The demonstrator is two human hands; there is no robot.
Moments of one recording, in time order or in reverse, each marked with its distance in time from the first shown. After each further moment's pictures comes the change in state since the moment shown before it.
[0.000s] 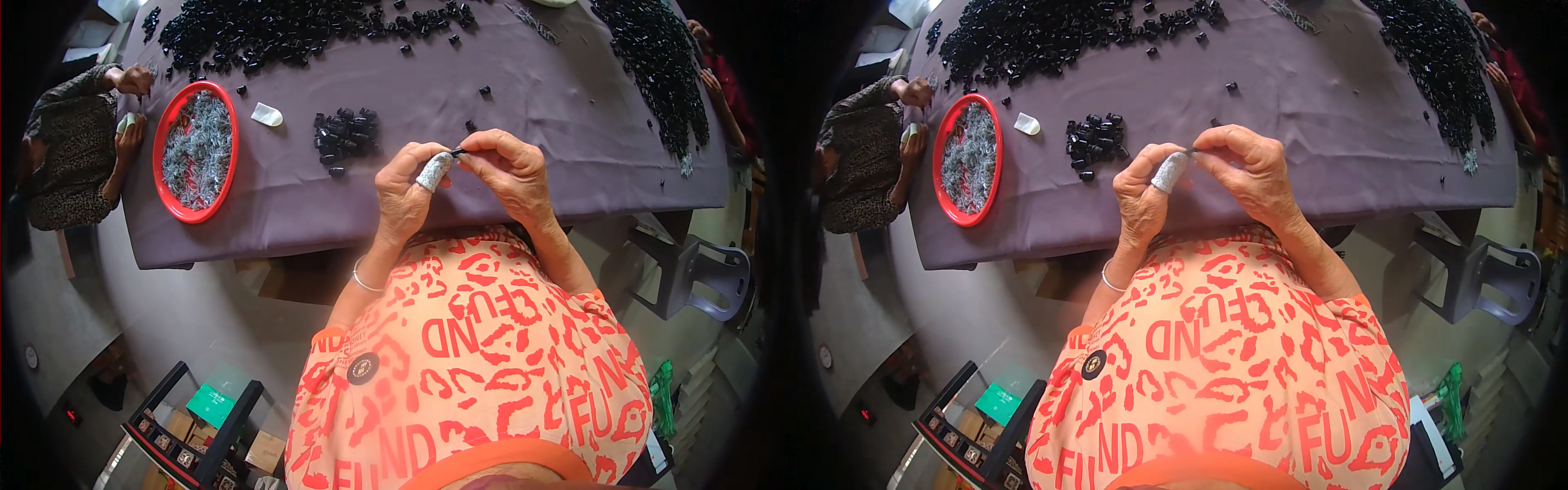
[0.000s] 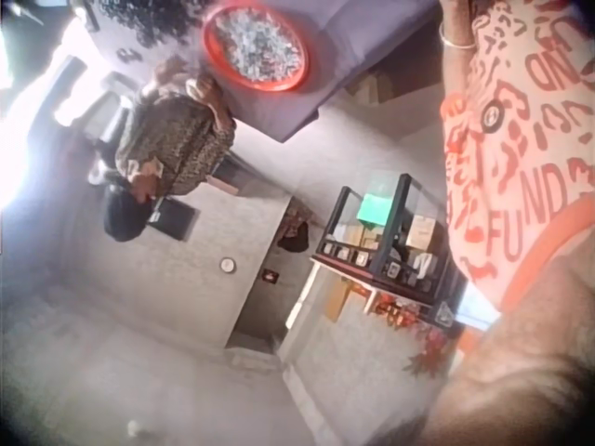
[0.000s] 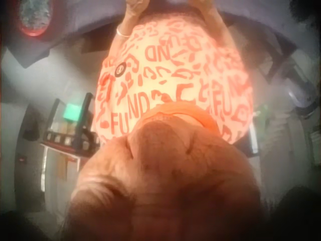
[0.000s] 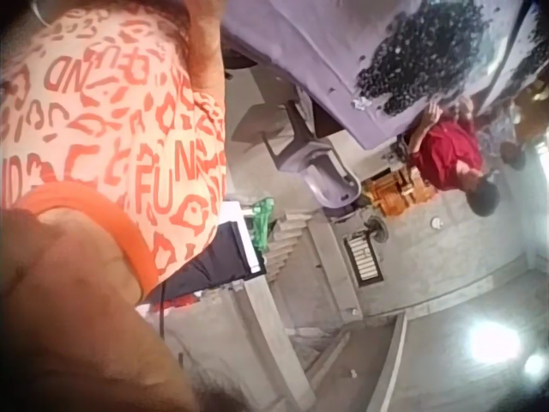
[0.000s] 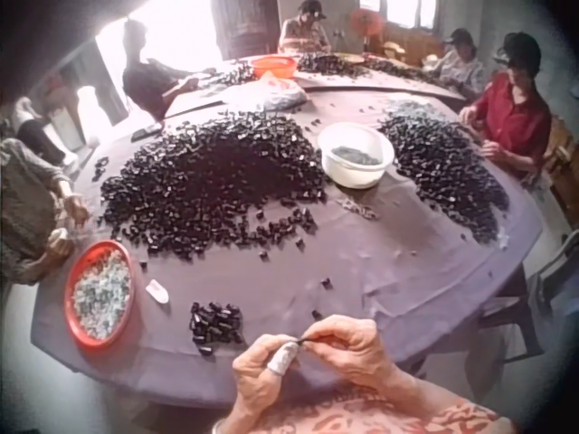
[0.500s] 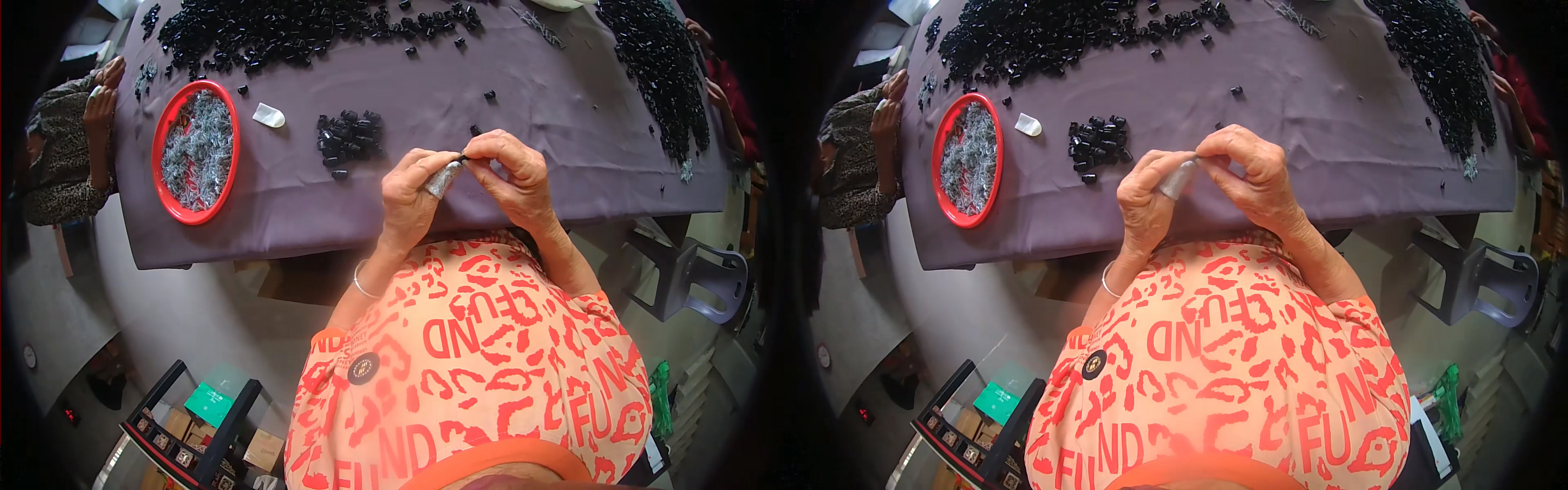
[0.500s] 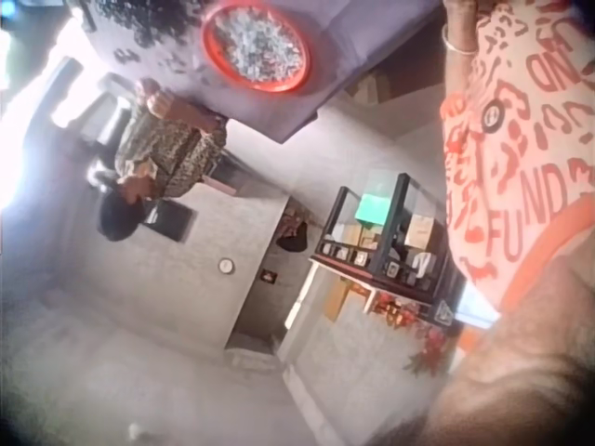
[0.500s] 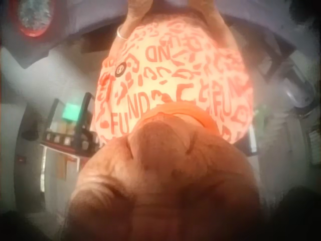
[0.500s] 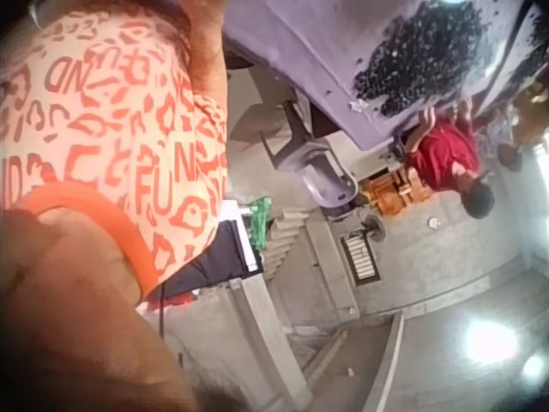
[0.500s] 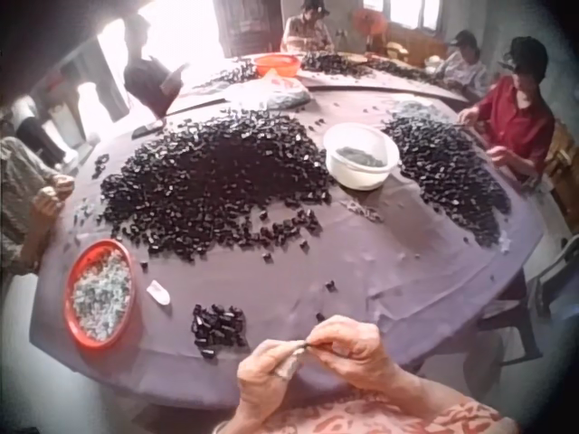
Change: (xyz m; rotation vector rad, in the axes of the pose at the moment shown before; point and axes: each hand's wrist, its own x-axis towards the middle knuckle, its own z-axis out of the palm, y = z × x) left_hand 0.001 0.005 0.001 0.193 0.018 0.131; right_hand 0.008 -0.006 -0.001 -0.219 -0.022 -0.290
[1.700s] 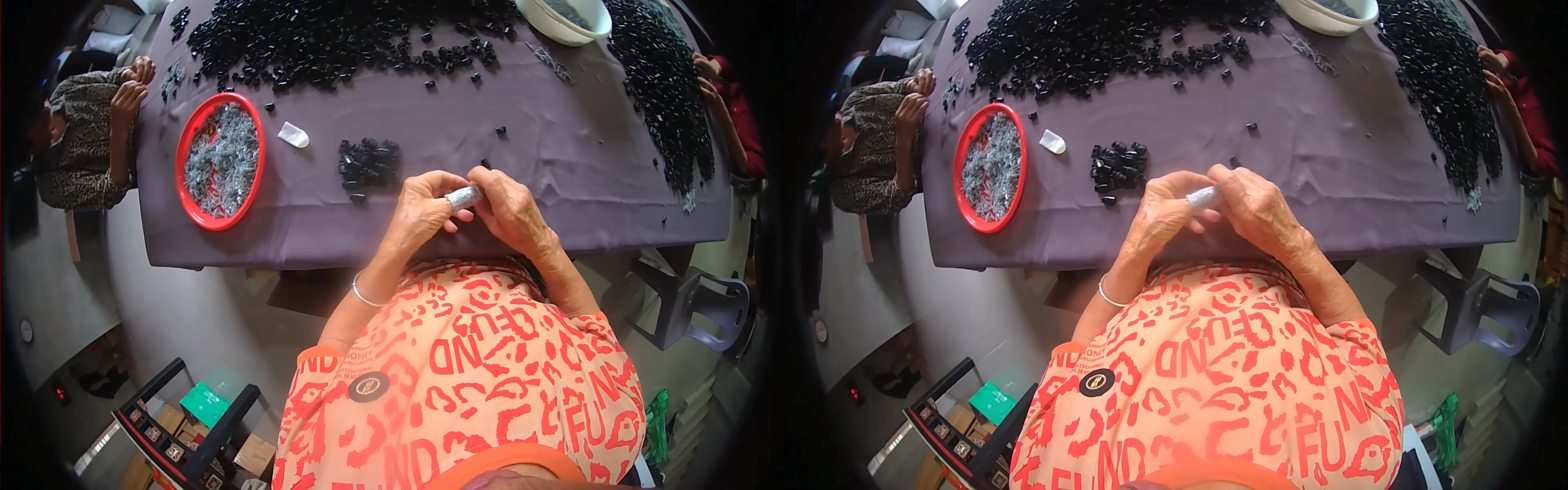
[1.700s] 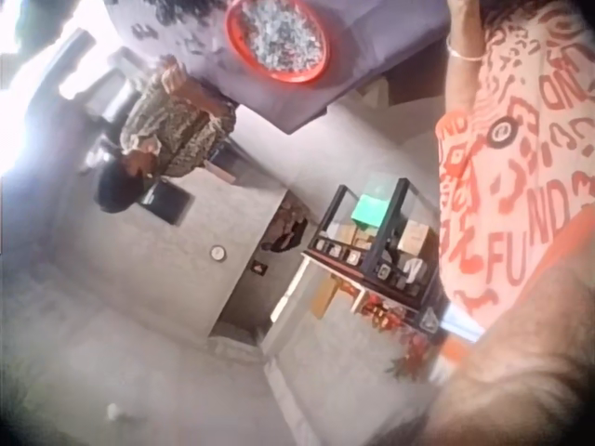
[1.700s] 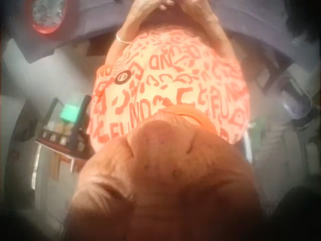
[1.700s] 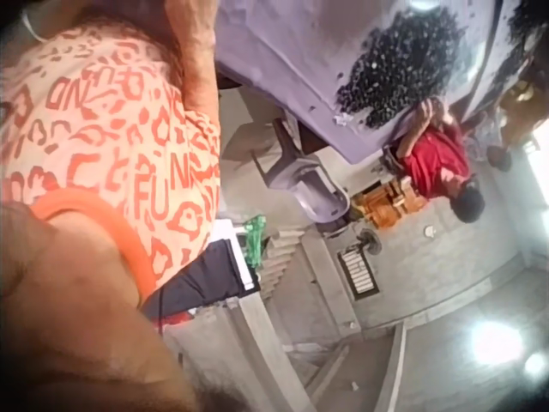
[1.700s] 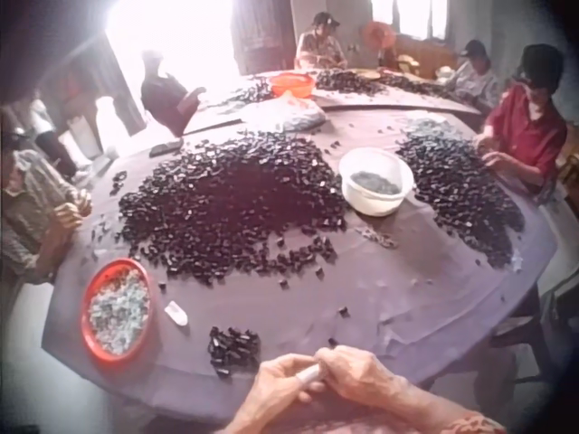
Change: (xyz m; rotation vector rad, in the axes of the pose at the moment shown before) left_hand 0.029 0.016 -0.008 -0.214 -0.223 -0.769; right_hand -0.001 0.017 -0.001 -0.388 -0.179 -0.182
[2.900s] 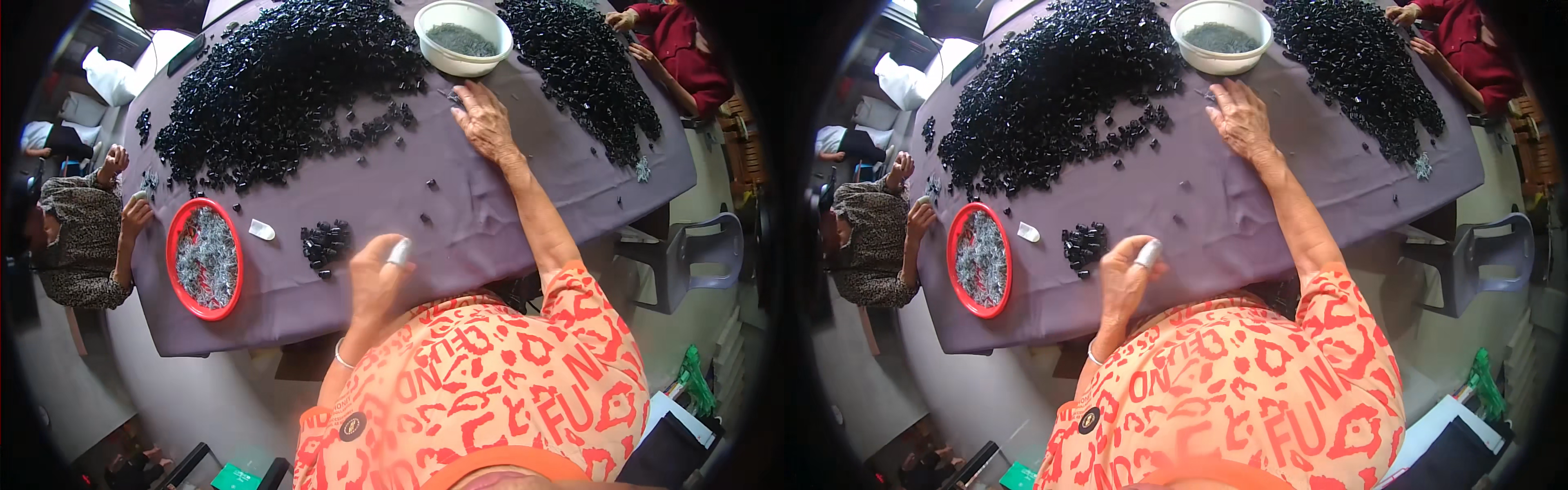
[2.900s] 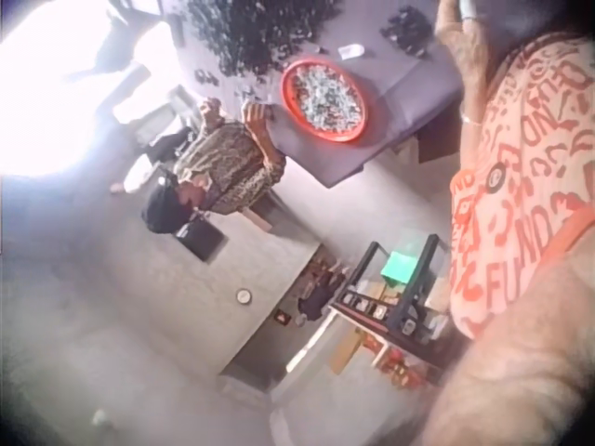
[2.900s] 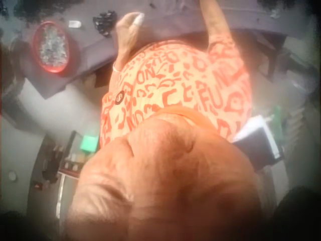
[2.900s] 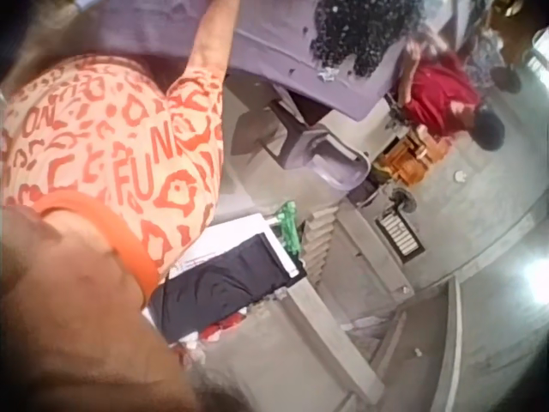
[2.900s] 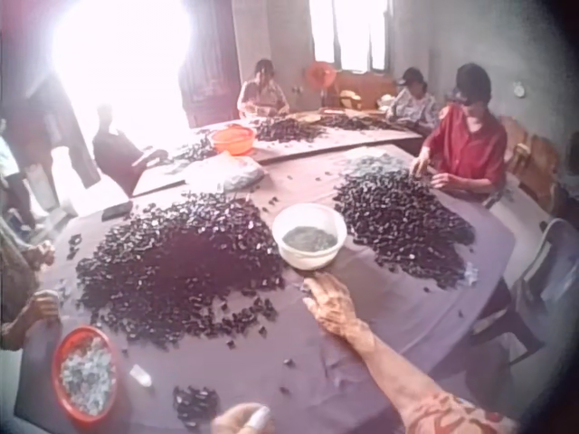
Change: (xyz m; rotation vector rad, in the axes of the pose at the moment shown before) left_hand -0.006 -0.011 0.003 0.153 0.113 0.117; right_hand 0.073 0.147 -0.066 -0.689 0.314 0.272
